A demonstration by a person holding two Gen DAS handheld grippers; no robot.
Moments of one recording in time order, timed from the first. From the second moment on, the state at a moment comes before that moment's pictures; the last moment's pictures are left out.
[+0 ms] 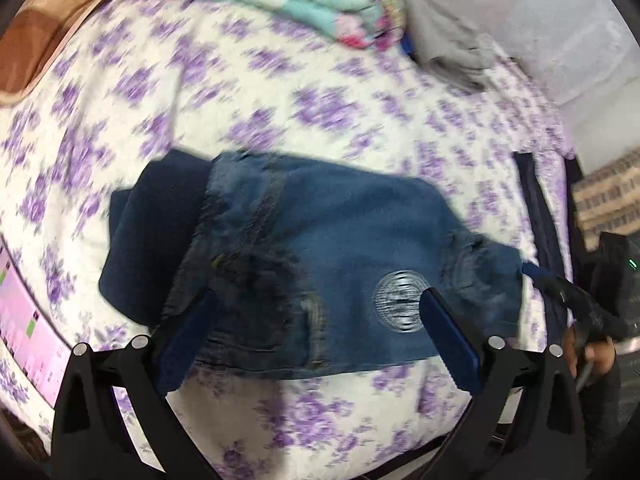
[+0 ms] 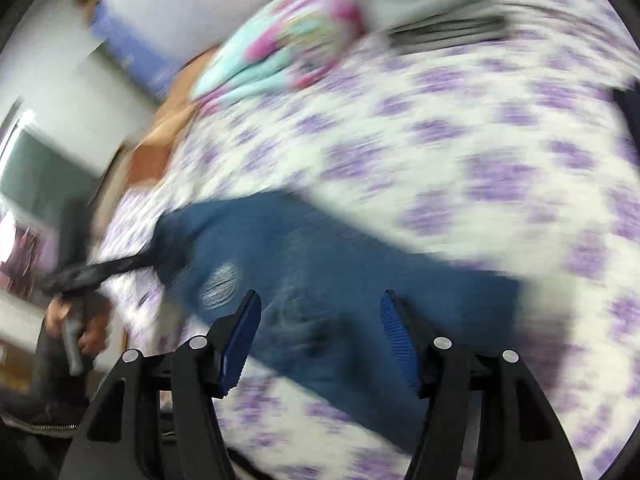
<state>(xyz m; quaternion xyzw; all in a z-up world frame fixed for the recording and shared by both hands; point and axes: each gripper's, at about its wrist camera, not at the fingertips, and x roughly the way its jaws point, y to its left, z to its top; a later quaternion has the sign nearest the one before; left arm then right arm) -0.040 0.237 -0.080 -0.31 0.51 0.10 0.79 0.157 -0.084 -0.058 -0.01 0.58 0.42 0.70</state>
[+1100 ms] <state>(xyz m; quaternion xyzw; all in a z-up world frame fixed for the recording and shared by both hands) 0.068 0.107 -0.125 -0.23 0.61 -0.03 0.75 0.156 -0.114 -0.134 -0.11 0.62 0.24 0.74</state>
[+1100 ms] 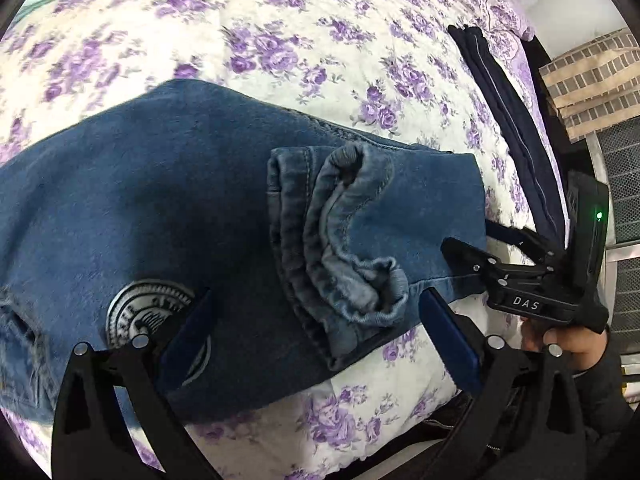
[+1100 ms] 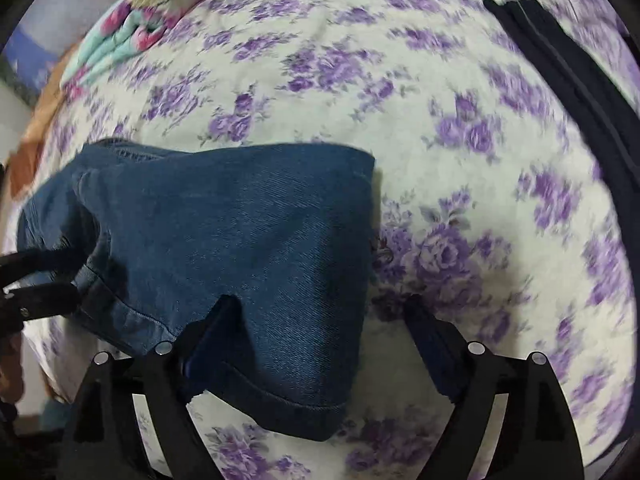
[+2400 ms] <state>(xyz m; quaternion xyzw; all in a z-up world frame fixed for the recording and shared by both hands) -0.063 0.267 -0.156 -0.29 0.55 0.16 0.76 0.160 -0.121 -0.103 -0.11 0.62 0.20 0.75</state>
